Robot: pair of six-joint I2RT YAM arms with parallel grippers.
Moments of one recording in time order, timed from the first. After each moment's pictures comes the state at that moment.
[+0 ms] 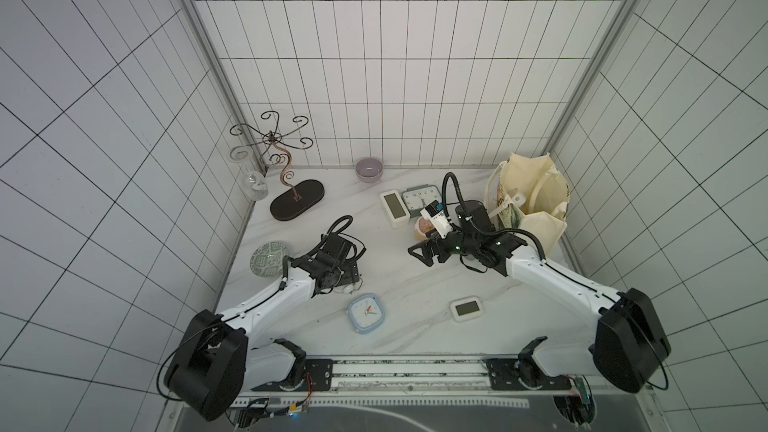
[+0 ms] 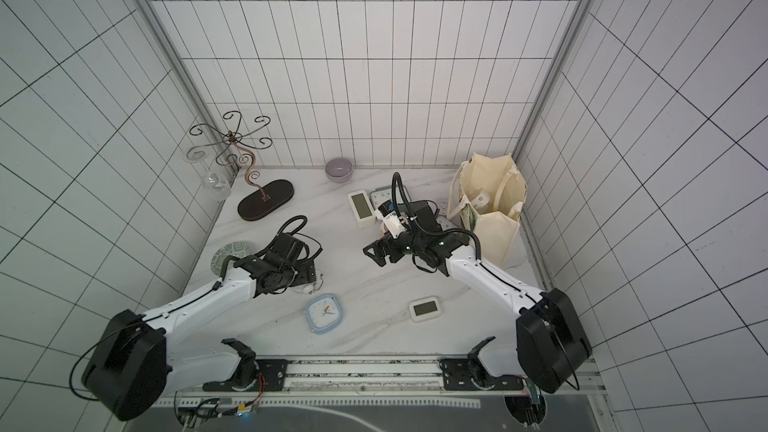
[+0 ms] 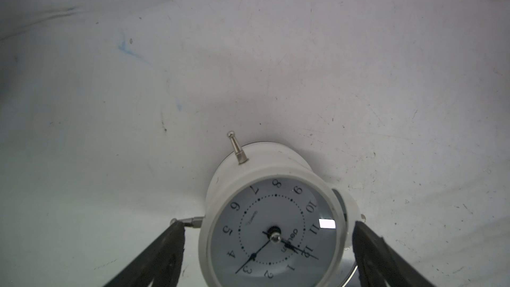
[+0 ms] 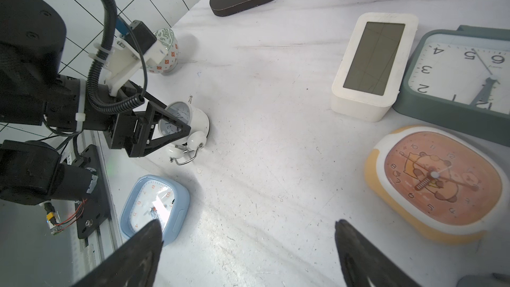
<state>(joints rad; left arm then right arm) -0.48 1.25 0.67 -0.57 -0.14 -0.66 0.58 1.36 0.93 -0.23 -0.44 0.06</state>
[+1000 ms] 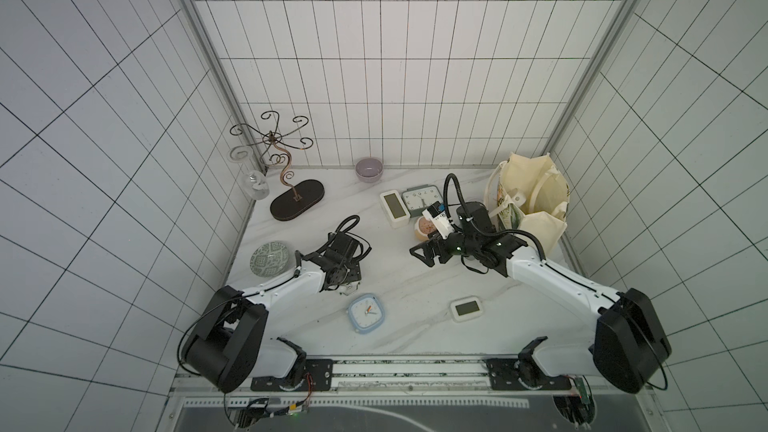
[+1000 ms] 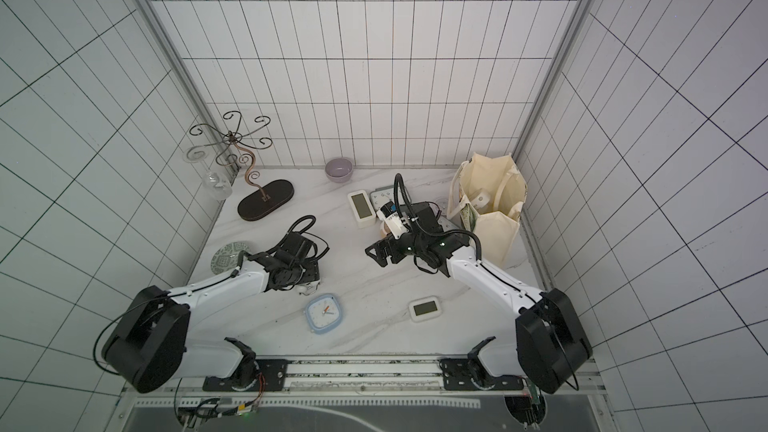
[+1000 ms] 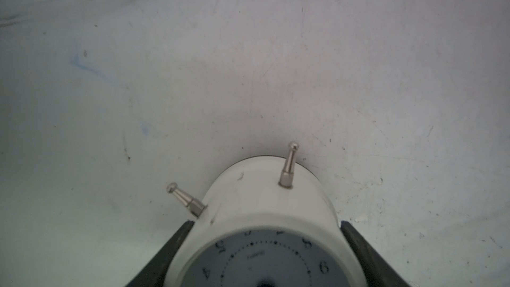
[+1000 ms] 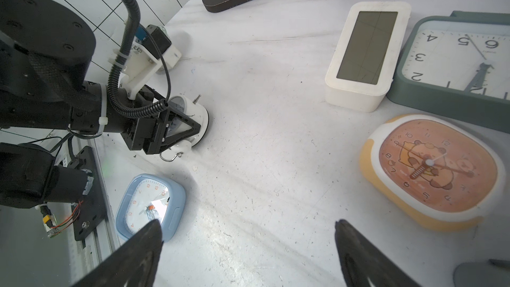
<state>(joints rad) -0.49 1.37 0.68 -0.47 -0.16 -0.65 0.57 1.36 0.91 -0.23 -0.44 0.08</state>
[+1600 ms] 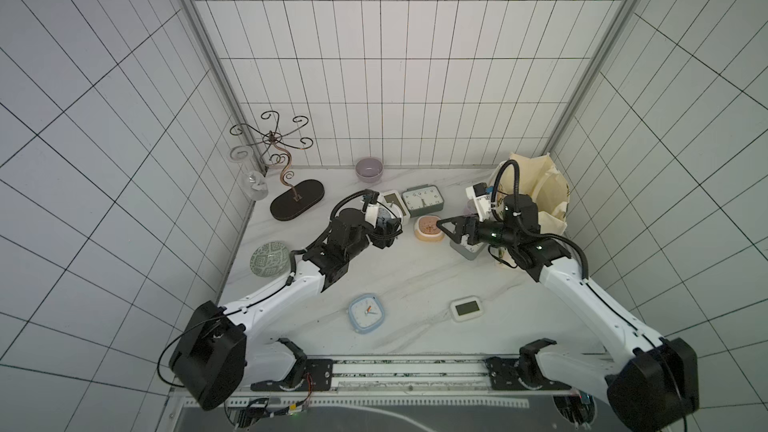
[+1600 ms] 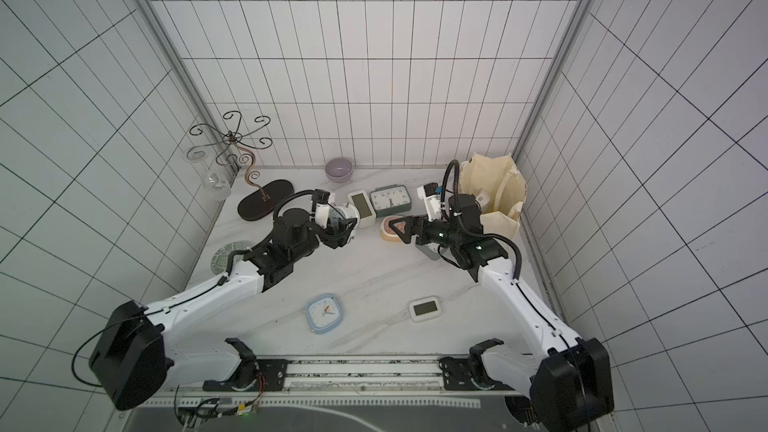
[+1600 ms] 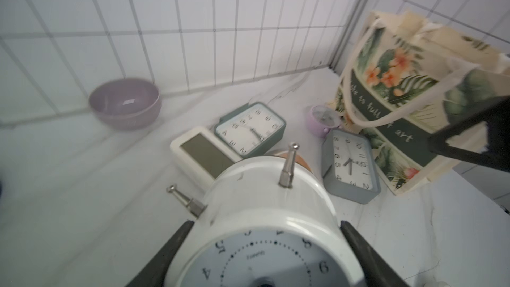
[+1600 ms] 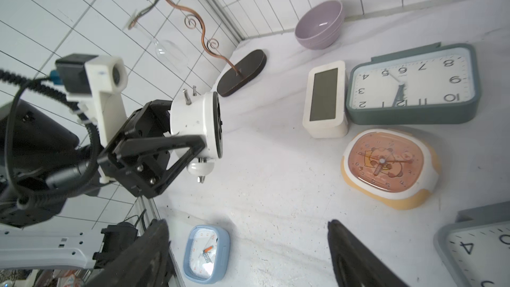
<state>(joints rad) -0.63 1.28 0.79 0.24 0.07 -0.13 0.32 1.11 0.88 -0.17 -0.63 0.42</state>
